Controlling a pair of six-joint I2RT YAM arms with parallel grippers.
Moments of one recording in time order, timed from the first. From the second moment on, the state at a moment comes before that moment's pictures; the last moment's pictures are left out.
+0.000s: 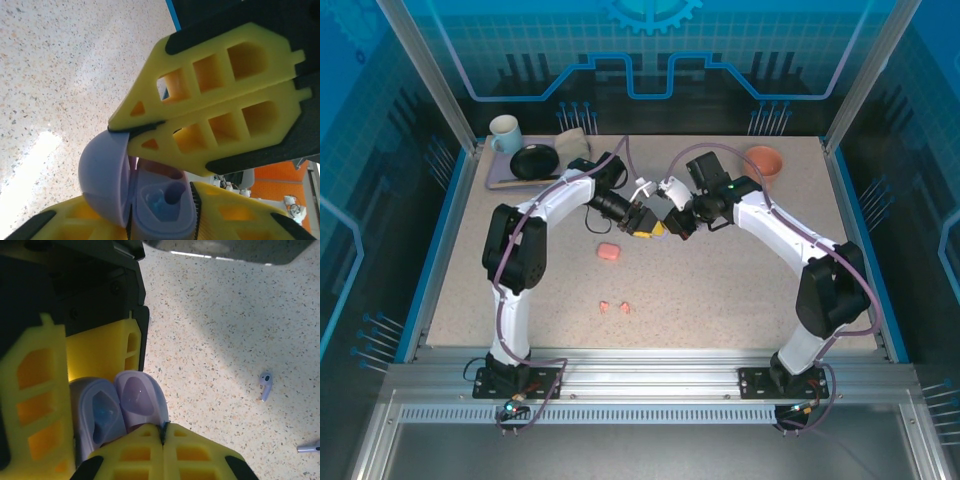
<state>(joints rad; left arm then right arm) -0.37 2.11 1.73 -1.10 1.21 0.19 0.48 1.68 1.40 -0.75 -0.39 -0.28</state>
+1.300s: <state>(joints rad) -0.52 1.61 0.66 0.85 0.29 -0.09 0.35 1.75 1.37 -0.77 -0.20 0.38</state>
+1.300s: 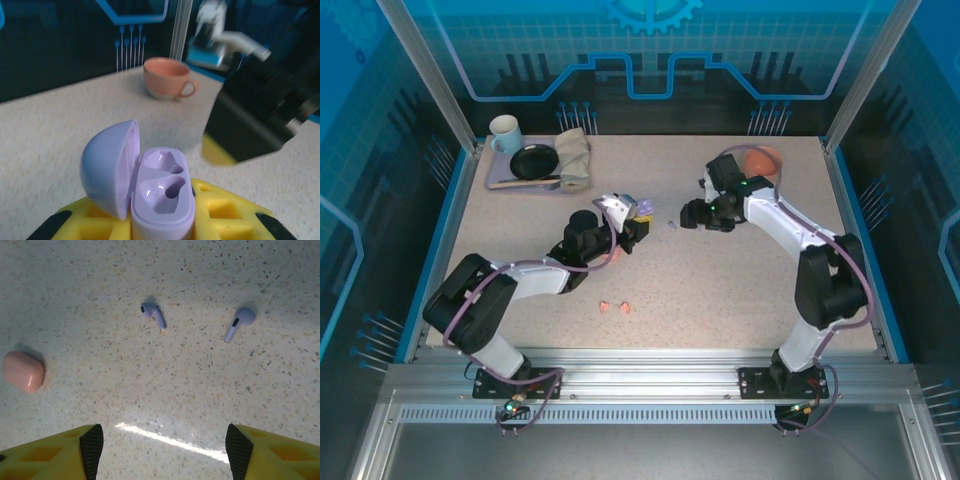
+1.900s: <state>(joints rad) -0.52 1.68 0.58 1.11 0.57 -0.11 0.40 2.06 1.66 -0.83 -0.10 0.39</state>
